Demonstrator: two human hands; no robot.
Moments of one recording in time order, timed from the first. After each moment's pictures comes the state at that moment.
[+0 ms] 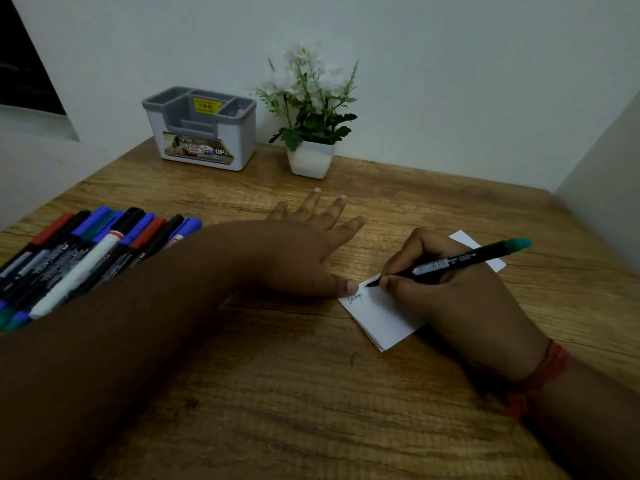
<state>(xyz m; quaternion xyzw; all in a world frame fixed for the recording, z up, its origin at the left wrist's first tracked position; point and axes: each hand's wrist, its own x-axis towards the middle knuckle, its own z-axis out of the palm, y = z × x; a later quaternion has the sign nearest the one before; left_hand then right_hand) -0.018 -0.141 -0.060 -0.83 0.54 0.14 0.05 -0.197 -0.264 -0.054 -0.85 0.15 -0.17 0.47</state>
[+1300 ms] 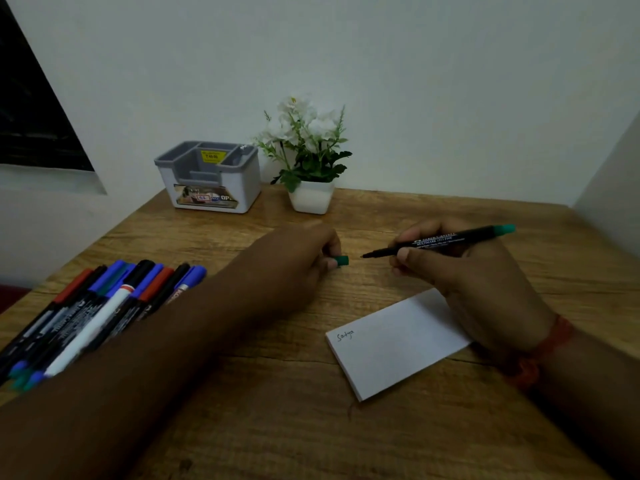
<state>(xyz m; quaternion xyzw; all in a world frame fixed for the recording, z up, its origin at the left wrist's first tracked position) -0.017 -0.143 -0.045 -0.86 0.47 0.04 -0.21 -0.163 -0.318 -0.051 -0.73 0.10 -0.24 0.63</state>
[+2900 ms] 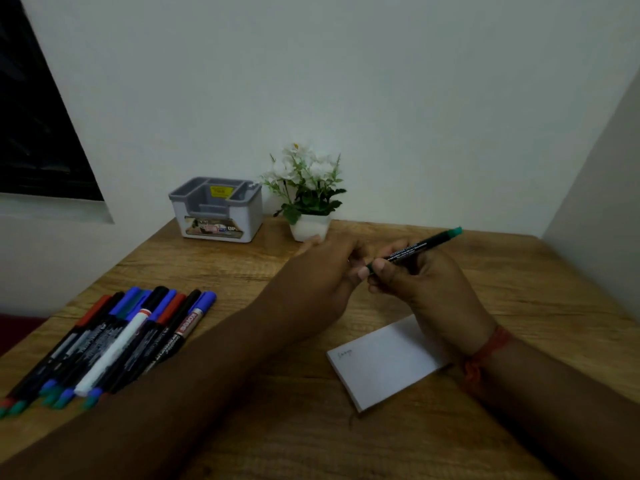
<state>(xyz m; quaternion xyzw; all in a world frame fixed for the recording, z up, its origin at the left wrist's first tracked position) -0.039 -0.156 -0.045 -0.77 0.54 -0.09 -0.34 -0.146 -0.302 -0.044 -0.73 0.07 -0.25 0.63</state>
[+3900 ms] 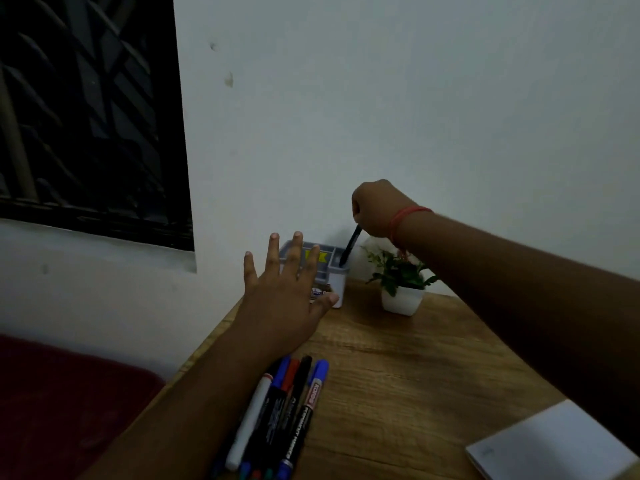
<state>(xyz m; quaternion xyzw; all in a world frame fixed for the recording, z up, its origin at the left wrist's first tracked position) 0.104 -0.024 -0.042 -0.92 0.33 -0.22 -0.08 0.115 -0.222 0.094 -0.98 0.08 -0.20 -0.05</state>
